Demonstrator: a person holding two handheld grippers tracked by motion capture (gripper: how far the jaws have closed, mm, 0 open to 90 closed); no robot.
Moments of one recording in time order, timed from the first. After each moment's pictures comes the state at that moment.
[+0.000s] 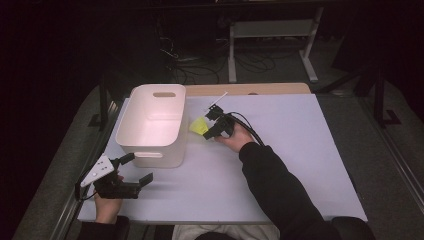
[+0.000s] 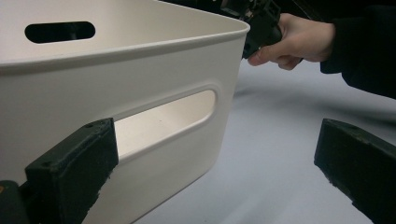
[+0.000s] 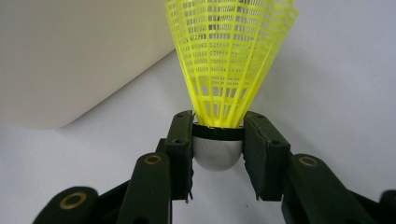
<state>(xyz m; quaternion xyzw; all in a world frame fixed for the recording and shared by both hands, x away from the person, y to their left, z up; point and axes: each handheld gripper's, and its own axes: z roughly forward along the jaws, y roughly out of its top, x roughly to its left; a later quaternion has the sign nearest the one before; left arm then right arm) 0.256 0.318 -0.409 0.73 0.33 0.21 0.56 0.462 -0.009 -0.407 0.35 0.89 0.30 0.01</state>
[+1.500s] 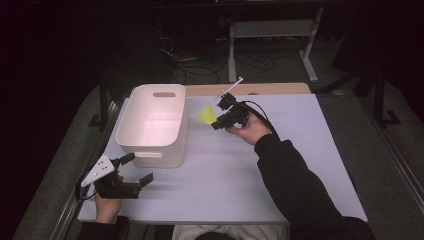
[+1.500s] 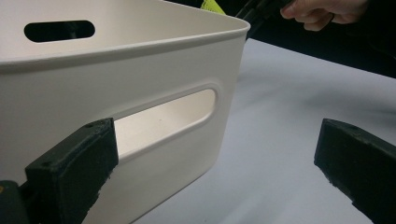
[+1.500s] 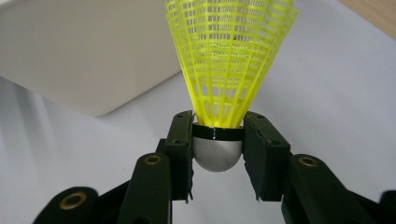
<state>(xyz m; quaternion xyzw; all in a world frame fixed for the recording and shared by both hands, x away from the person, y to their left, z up) 0.256 0.318 -0.410 0.73 0.33 0.21 0.56 0.444 -0.045 -0.344 0.31 0.89 0.33 0.04</state>
